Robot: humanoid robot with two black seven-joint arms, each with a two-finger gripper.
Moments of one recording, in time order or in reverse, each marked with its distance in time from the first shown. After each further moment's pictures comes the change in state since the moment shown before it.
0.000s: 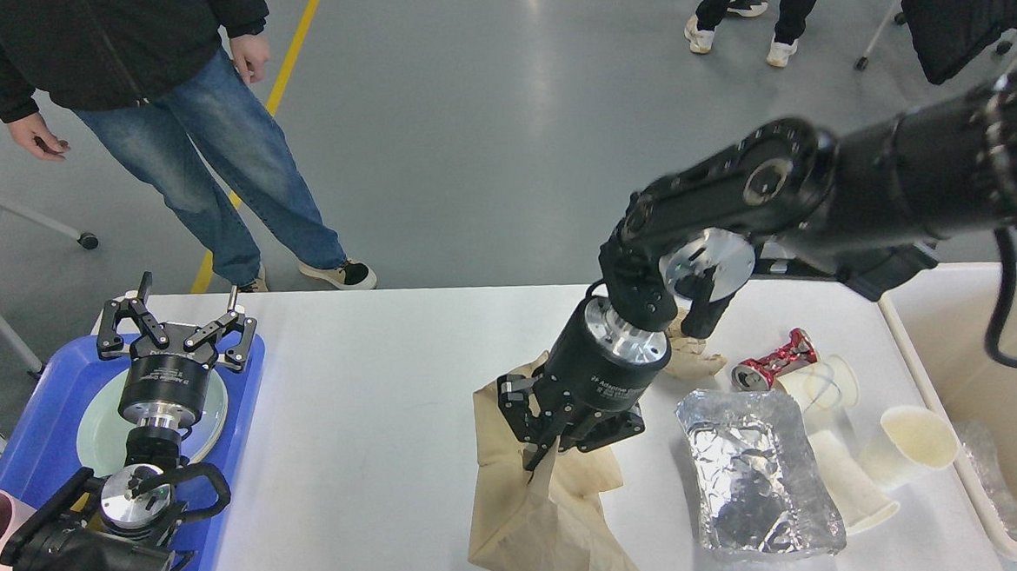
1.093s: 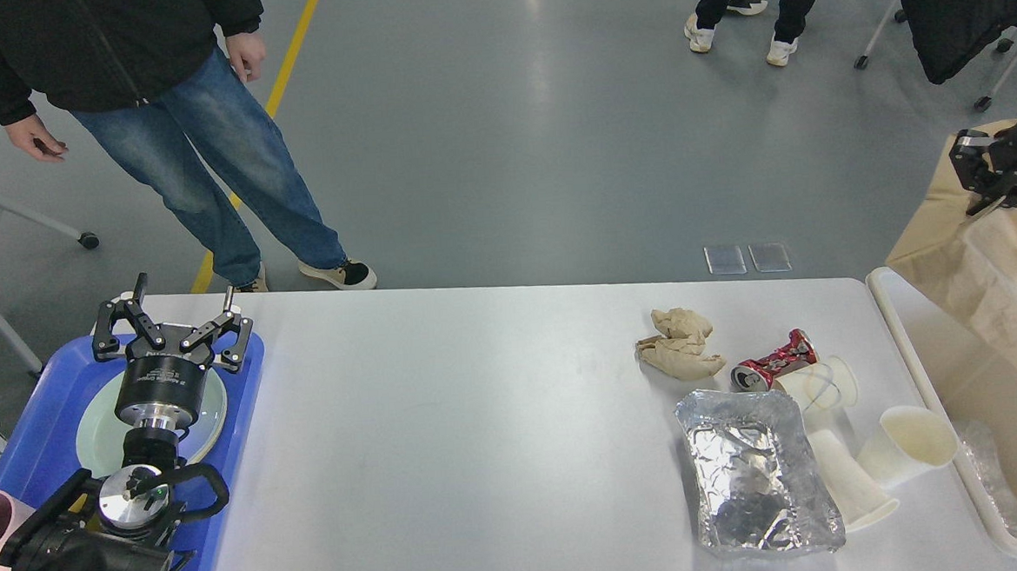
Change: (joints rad) left arm 0.002 0.001 -0.003 0.002 -0.001 0.002 -0.008; right arm -0.232 -0.489 -0.527 -0.675 -0.172 -0.003 0.008
